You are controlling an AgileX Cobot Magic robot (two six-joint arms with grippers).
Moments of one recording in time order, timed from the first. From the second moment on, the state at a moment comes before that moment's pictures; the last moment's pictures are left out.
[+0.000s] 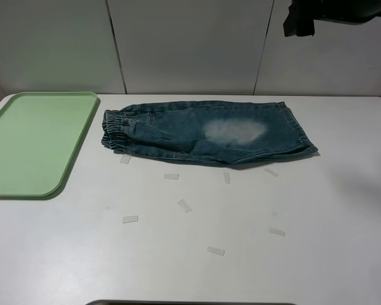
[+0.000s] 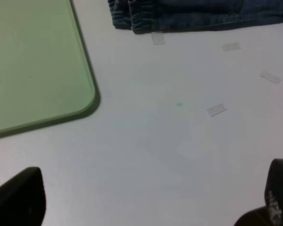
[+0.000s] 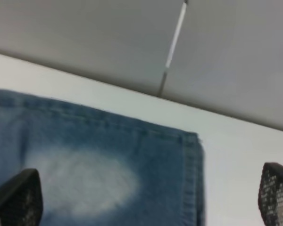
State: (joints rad) left arm -0.22 -0.01 -0.48 -0.04 1.06 0.02; right arm 0.33 1.43 -1.19 -0.26 0.48 0.15
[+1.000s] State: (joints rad) left arm -0.22 -0.01 -0.48 -0.04 1.06 0.02; right arm 0.01 1.95 -1.44 0.59 0.77 -0.47
